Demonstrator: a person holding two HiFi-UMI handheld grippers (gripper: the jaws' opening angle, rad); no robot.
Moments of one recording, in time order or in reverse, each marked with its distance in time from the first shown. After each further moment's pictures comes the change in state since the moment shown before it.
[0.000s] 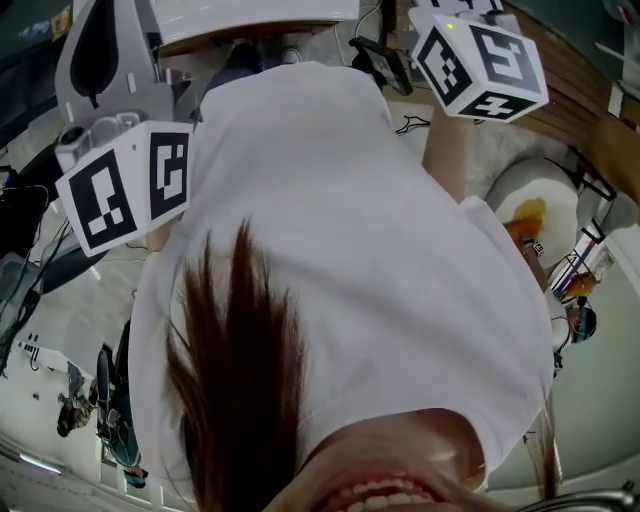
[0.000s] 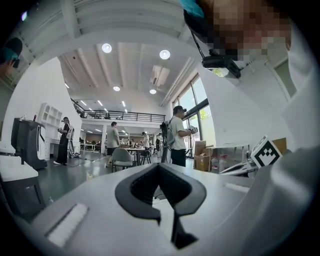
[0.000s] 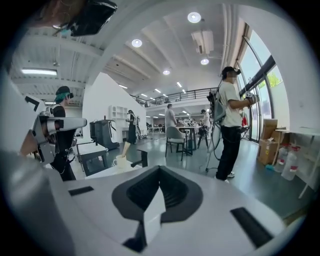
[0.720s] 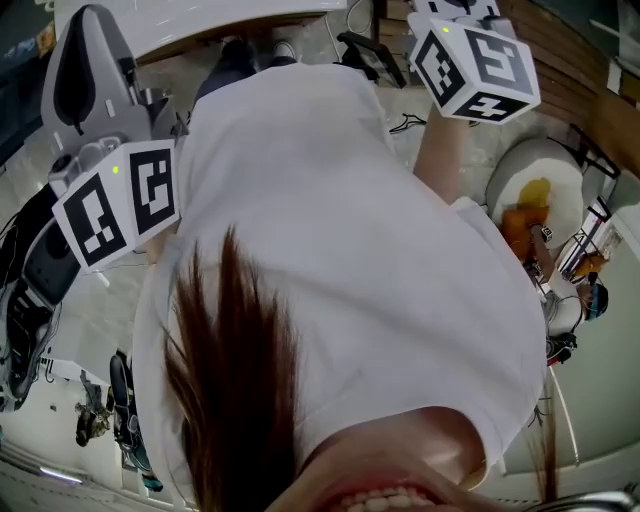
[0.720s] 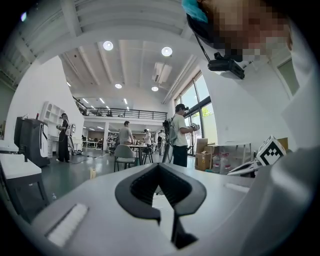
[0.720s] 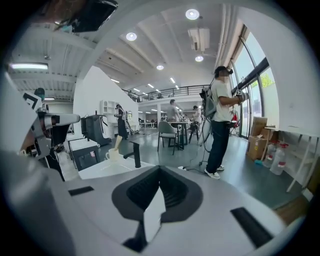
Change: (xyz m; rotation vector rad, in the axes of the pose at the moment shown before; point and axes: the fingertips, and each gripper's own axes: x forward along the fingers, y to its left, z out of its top) left arm -0.004 0.011 -0.020 -0.013 0.045 0.019; right arm -0.017 -0.019 -0.030 0.003 0.062 -0.088
